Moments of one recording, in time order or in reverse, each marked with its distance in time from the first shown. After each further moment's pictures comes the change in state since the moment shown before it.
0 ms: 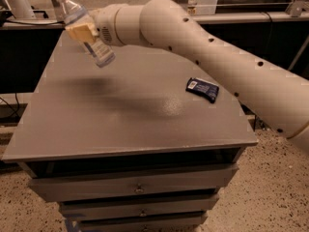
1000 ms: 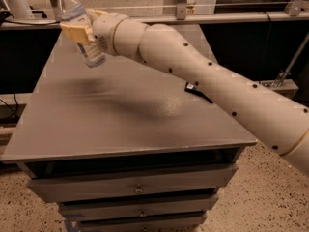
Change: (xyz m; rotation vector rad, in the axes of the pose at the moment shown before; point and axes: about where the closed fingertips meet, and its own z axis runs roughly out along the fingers) arm -0.011 0.008 0.001 0.033 -0.214 0.048
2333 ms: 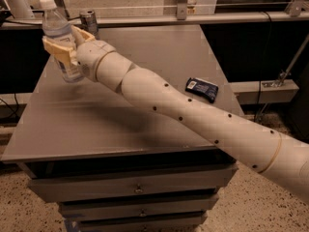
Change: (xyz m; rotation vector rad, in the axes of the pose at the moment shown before) arm 0.020 0.045 0.011 0.024 -0.208 0.100
